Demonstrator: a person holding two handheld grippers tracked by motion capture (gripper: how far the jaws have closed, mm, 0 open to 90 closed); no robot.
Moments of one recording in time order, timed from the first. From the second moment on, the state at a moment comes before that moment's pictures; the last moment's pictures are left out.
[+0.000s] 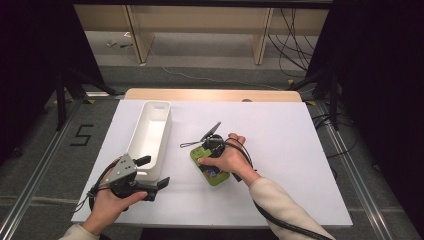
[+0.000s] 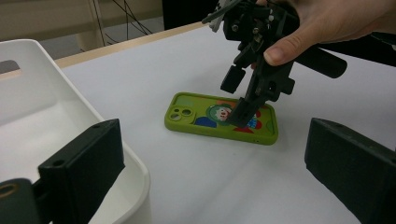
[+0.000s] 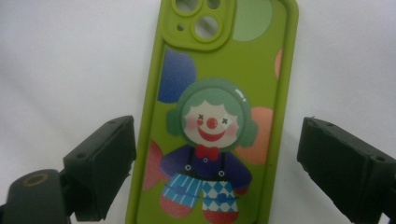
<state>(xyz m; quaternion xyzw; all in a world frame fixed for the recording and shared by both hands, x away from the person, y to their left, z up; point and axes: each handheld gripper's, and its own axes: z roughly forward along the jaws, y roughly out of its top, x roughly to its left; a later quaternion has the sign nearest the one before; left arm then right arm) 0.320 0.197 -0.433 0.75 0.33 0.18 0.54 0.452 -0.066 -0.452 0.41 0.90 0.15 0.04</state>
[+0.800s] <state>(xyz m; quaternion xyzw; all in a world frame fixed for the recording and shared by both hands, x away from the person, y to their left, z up) 0.320 0.198 -0.433 0.75 0.33 0.18 0.54 0.456 -0.053 -0.462 0.41 0.90 0.11 0.04</state>
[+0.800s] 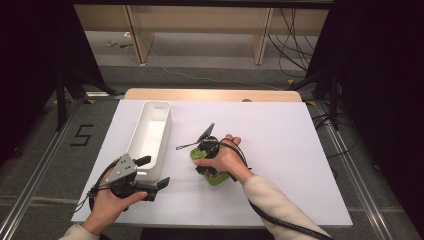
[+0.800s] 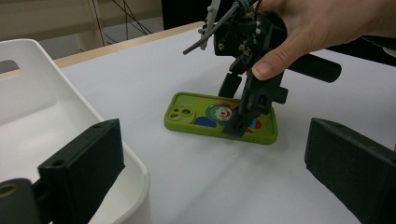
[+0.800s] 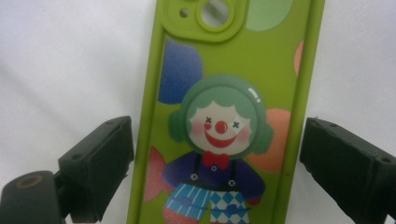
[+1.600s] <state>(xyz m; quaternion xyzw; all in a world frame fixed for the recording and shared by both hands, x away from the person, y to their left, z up) 0.320 0.198 -0.433 0.75 0.32 0.18 0.54 0.459 -0.045 -0.465 0.42 0.90 0.07 0.04</state>
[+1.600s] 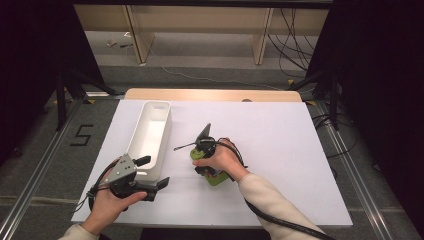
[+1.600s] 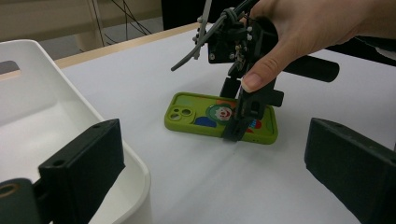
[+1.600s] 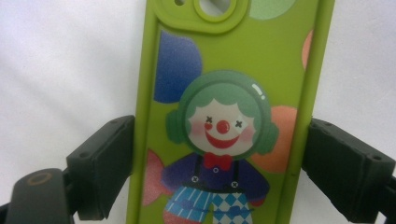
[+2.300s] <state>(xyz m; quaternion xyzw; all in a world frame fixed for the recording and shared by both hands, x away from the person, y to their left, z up) 0.320 0.198 -0.433 0.76 0.32 0.18 0.54 0.460 -0.042 -0.465 0.44 0.90 0.06 0.04</state>
